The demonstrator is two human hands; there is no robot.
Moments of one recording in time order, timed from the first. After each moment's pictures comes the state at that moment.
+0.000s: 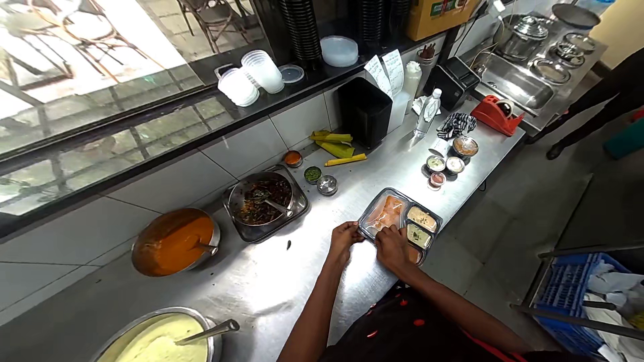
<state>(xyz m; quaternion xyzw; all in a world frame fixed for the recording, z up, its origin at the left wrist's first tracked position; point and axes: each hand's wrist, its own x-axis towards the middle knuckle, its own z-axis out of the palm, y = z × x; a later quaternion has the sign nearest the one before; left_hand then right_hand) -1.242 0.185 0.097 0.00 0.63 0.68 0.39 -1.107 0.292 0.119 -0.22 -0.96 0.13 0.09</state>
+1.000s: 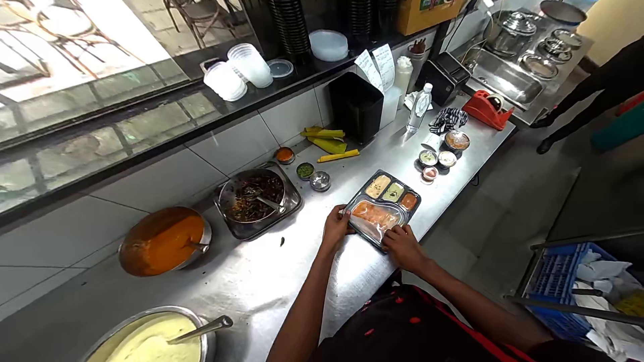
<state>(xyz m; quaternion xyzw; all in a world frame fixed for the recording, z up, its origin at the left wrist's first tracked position) -1.250 0.190 0.116 0.10 0.71 0.60 0.35 -1.049 0.332 0.107 -0.05 -0.99 0.09 0.08</state>
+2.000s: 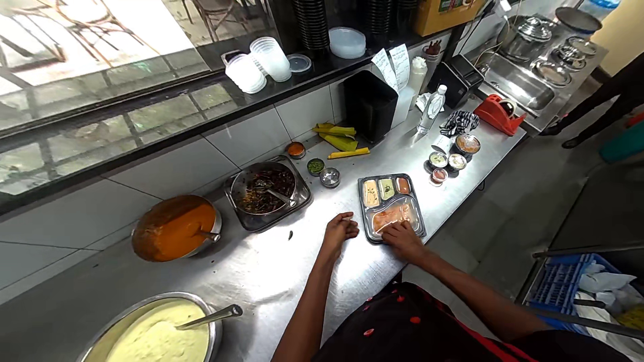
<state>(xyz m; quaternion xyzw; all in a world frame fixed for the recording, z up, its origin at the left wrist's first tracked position) -1.252 0.158 0.120 0.03 0.65 0.63 0.42 -1.074 0.345 0.091 0.04 -0.99 0.11 0.12</state>
